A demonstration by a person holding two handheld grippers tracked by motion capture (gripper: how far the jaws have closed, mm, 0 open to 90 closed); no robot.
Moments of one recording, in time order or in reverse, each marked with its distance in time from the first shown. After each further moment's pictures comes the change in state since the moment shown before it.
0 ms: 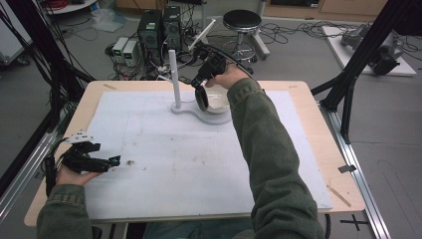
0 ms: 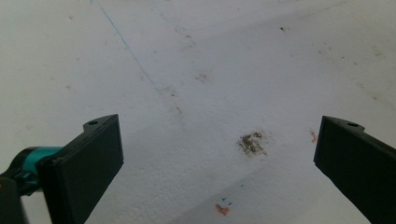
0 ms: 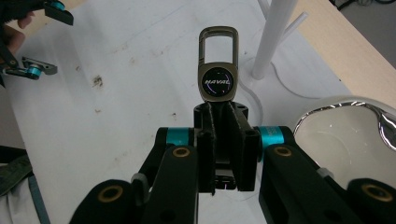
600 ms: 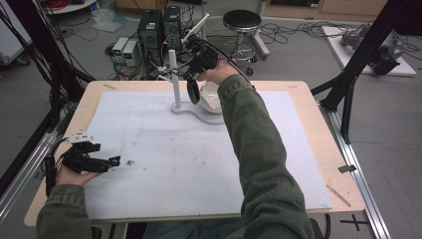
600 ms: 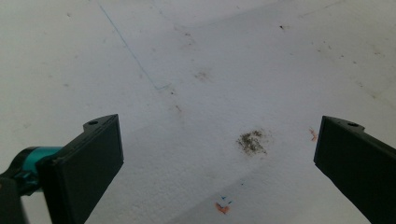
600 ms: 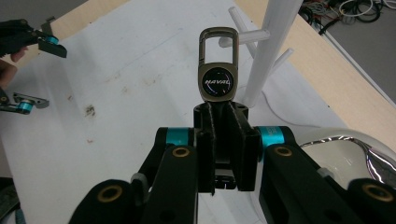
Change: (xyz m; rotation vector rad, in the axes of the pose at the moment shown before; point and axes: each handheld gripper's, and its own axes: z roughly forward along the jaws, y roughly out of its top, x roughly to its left) left arm 0.000 0.000 0.001 0.008 -0.007 -0.001; right arm -0.002 0.022 0.008 -0.063 -0.031 0.012
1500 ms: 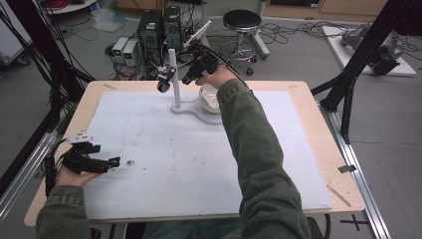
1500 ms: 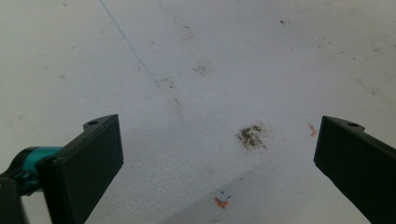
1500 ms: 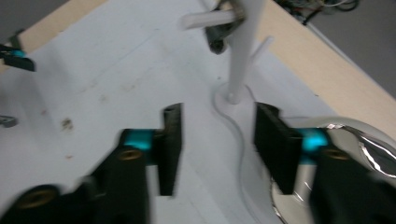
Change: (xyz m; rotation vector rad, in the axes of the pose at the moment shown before) left arm 0.002 -0.002 0.001 0.014 -0.010 -0.016; right arm -0.009 -0.010 0.017 -0.013 -0.061 0.088
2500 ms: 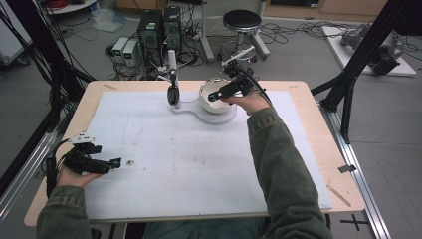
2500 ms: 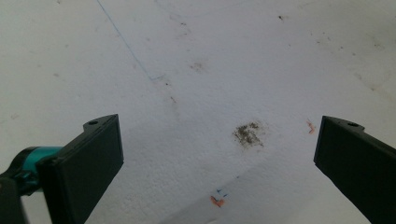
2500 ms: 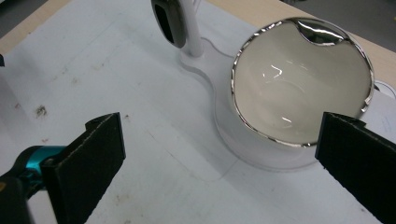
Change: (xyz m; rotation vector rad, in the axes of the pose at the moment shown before) left arm -0.003 0.000 0.001 0.020 0.000 0.012; right arm -0.018 -0.103 -0.031 -0.106 -0.081 0.165
